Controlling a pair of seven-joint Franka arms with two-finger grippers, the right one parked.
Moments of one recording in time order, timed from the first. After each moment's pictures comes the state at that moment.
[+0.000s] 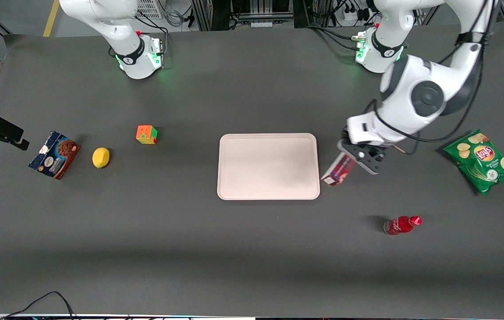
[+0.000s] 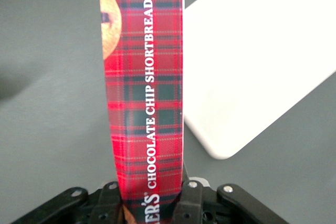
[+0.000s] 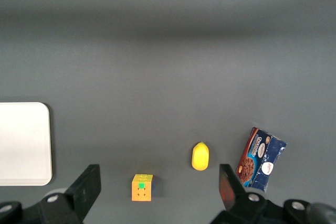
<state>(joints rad) 0.13 0.12 -0.53 -2.05 -0.12 2.16 0.29</state>
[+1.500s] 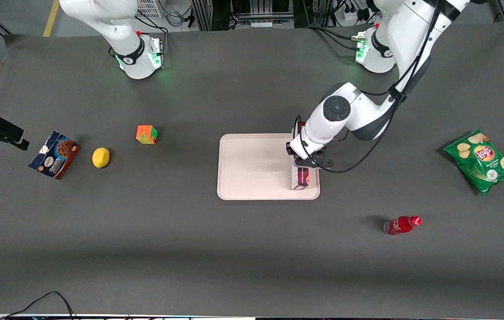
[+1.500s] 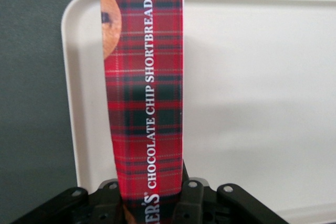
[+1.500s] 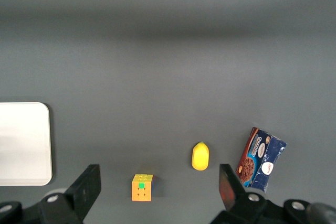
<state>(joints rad) 0.03 0.48 -0.65 -2.12 0.25 2.59 -0.75</state>
